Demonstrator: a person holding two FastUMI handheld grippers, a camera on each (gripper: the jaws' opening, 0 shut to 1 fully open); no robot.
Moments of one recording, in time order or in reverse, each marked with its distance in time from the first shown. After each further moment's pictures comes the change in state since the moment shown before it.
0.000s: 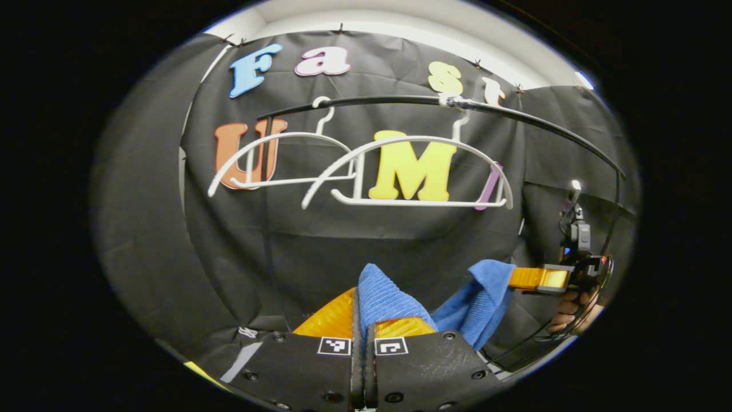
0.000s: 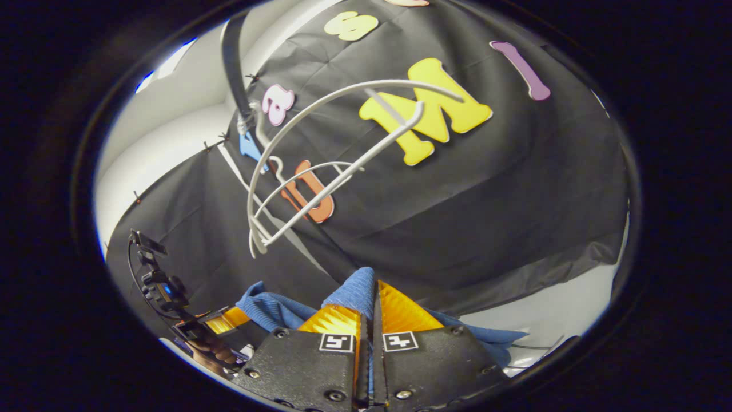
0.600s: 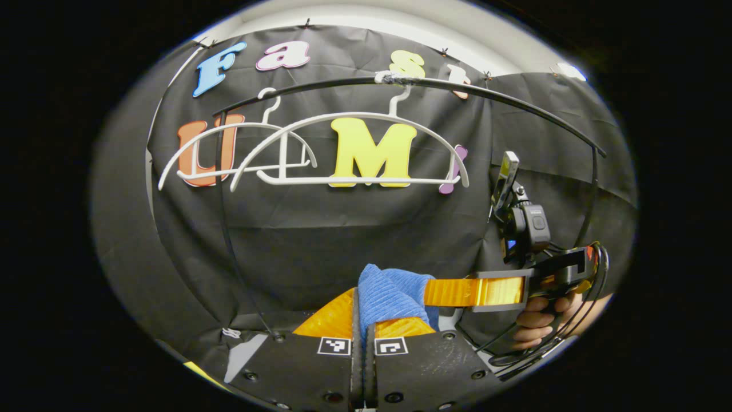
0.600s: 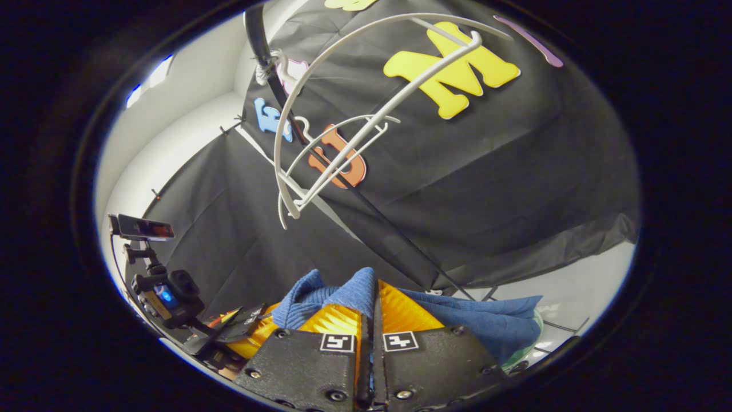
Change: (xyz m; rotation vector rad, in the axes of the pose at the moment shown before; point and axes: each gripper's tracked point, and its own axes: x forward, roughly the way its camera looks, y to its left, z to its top) left arm 0.005 -0.056 -0.029 0.038 0.056 -0.117; right arm 0.037 0.034 -0.063 0.077 0.179 0.108
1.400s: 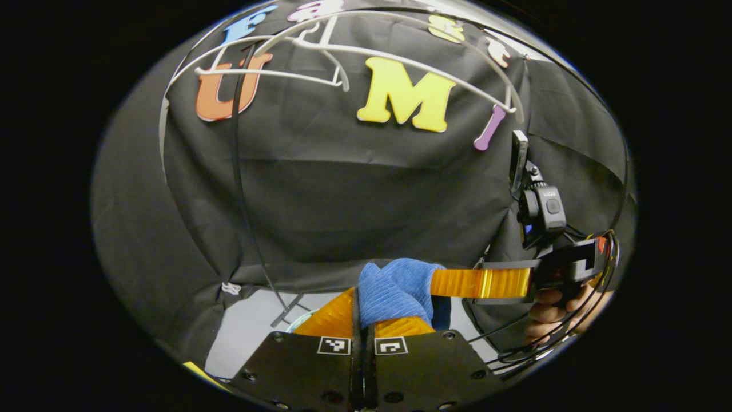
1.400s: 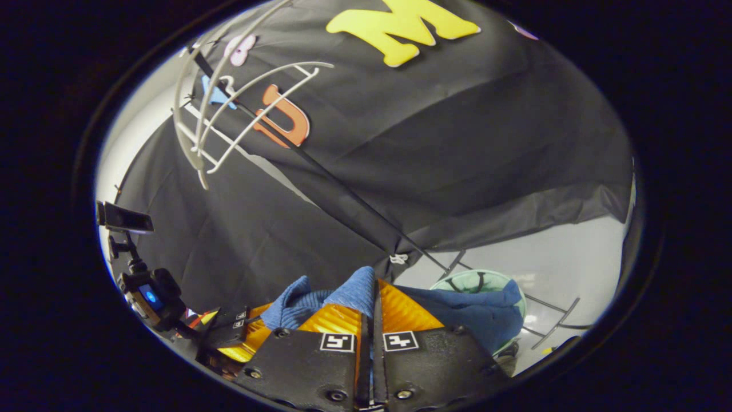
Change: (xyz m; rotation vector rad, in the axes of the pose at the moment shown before) left arm 0.049 0.037 -0.131 -0.134 0.266 0.118; right arm 0.024 -0.019 -0.036 0.100 0.205 -0.210
